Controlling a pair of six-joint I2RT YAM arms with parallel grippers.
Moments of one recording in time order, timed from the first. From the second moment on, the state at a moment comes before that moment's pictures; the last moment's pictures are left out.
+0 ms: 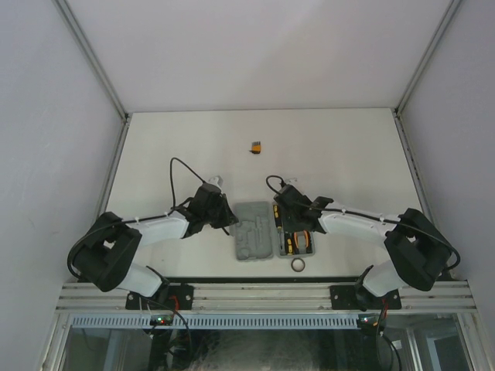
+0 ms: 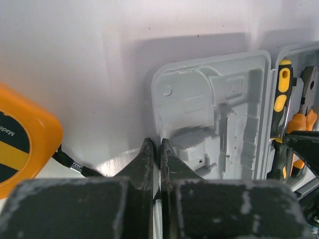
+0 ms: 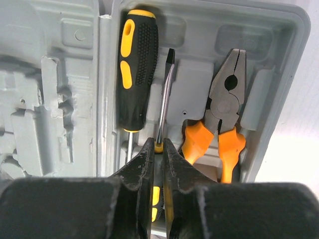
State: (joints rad) left arm -0.61 1.44 0.56 0.07 0.07 -0.78; right arm 0.83 1.47 0.81 -0.44 0.20 0.61
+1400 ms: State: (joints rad) left arm -0.54 1.44 0.51 0.15 0.11 -0.89; right arm 0.85 1.19 0.75 -0.56 0.24 0.66
